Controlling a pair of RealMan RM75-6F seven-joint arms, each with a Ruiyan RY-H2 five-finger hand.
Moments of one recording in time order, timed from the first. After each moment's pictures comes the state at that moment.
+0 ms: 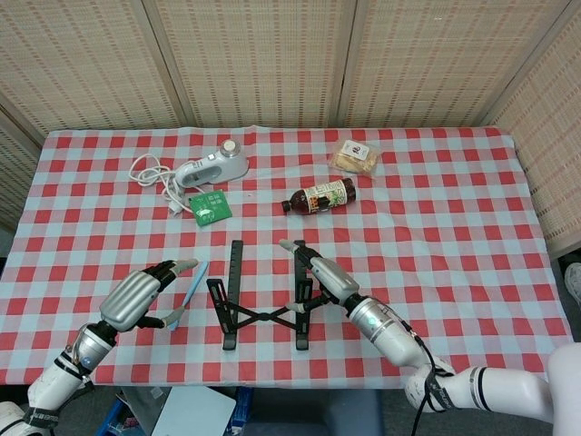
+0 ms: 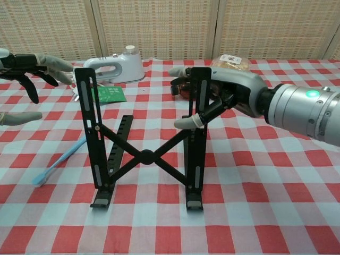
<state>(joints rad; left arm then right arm) -0.54 -1.12 0.01 -1.74 1.60 1.16 -0.19 0.77 -1.53 0.19 -1.64 -1.16 0.87 0.37</state>
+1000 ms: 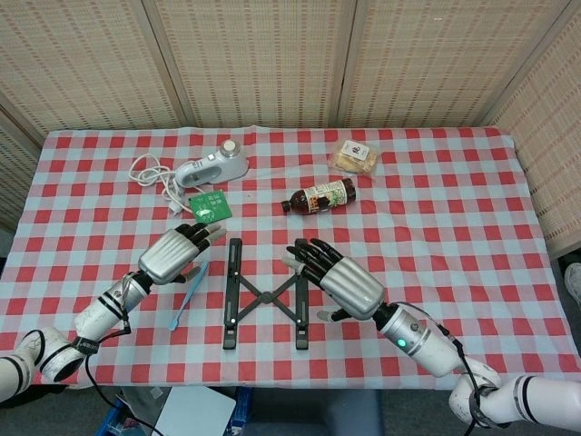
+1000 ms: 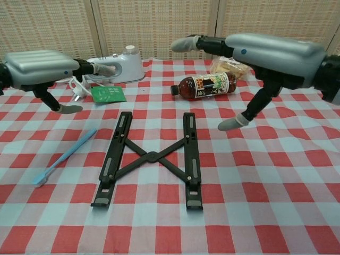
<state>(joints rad) -0.78 -1.35 -0.07 -1.27 1.64 0.94 -0.01 0.72 -1.34 0.06 -1.69 -1.64 1.09 -0.04</state>
